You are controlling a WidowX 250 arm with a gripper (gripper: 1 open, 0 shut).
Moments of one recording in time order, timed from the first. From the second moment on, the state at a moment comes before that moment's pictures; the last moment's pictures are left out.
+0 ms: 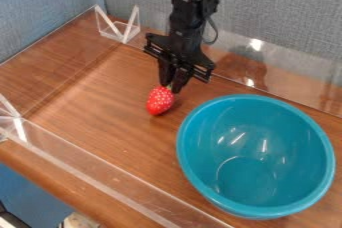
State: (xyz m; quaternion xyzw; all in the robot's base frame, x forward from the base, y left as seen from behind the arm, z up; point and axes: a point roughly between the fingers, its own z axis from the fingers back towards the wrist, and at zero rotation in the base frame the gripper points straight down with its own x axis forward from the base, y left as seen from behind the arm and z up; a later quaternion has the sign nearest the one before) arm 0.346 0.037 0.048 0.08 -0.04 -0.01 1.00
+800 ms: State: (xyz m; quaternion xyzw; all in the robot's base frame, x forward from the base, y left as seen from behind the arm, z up) arm 0.343 0.034 0.040 0.07 -0.02 -0.01 1.00
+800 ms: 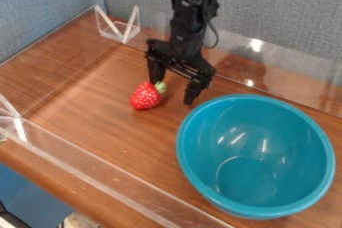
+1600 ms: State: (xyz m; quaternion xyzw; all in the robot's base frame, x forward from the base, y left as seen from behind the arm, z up) arm 0.344 0.037 0.031 0.07 0.00 -0.01 1.00
